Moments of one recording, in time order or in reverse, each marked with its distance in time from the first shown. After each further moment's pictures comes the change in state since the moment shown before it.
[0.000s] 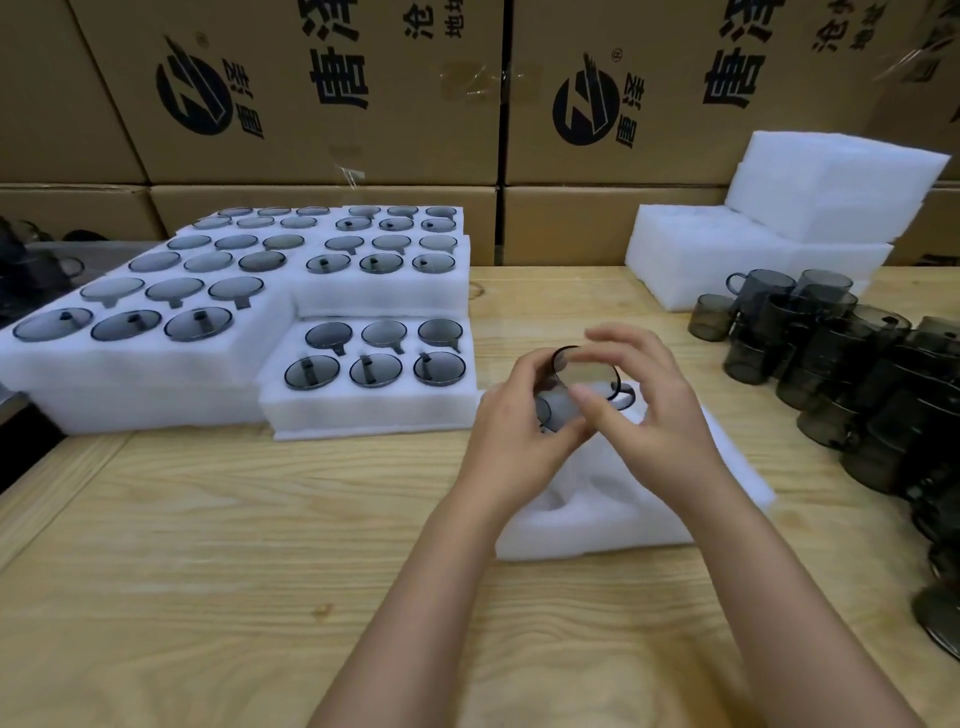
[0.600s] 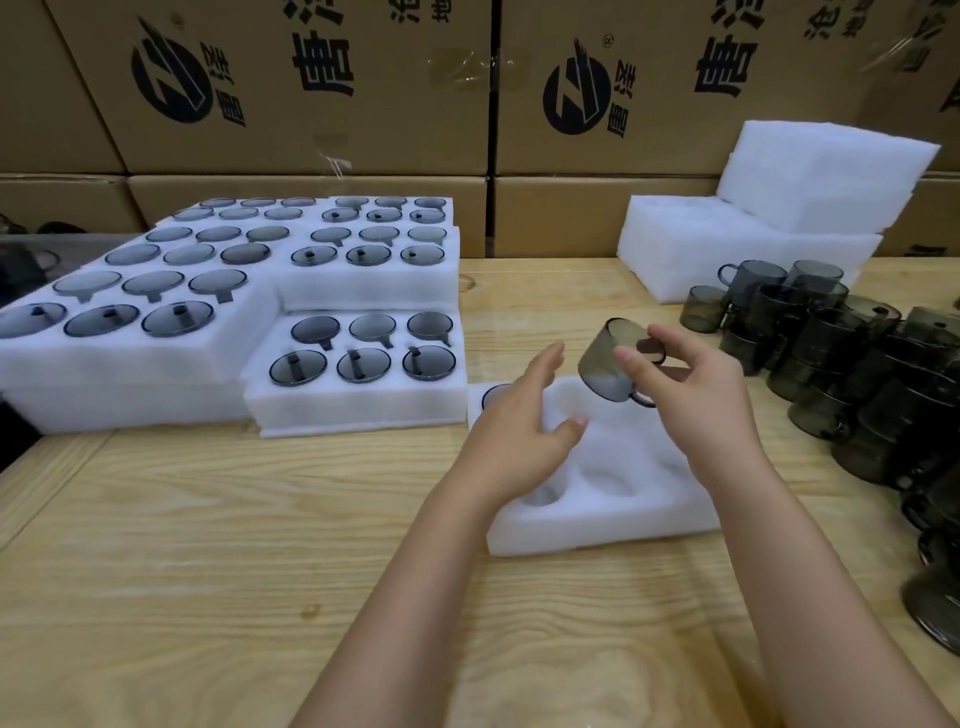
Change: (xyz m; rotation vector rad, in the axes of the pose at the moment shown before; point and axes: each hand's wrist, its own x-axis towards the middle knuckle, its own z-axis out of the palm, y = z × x) left_hand 0.006 -0.006 0.002 0.153 -0.237 -0.090; right_hand 0.016 0.049 -0.019 0.115 0.248 0.398
